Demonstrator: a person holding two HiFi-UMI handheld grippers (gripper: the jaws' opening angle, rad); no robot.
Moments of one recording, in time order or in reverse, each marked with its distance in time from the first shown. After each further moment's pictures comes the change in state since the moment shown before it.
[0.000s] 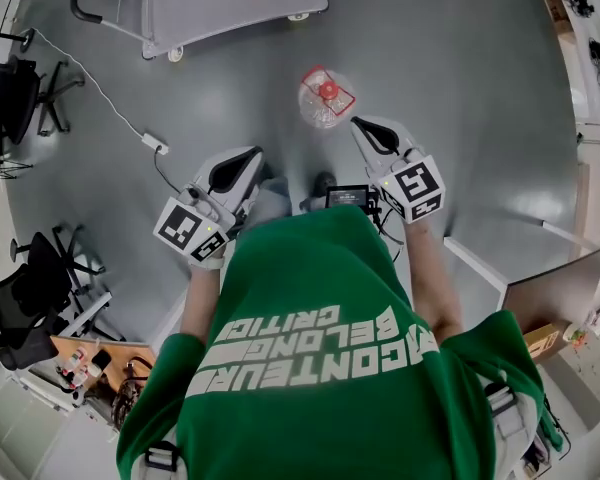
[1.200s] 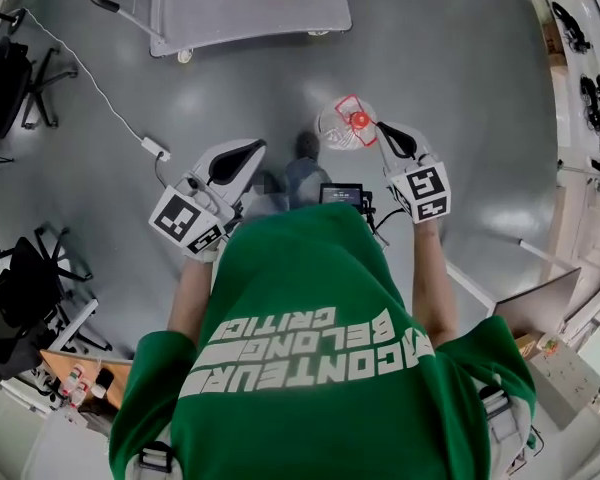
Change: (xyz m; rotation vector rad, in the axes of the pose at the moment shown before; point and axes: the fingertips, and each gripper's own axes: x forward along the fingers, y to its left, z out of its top) left arm -0.059 0.163 0.053 -0.027 -0.070 -0.038; right arm 0.135 -0.015 0.030 -0.118 0.231 -0.124
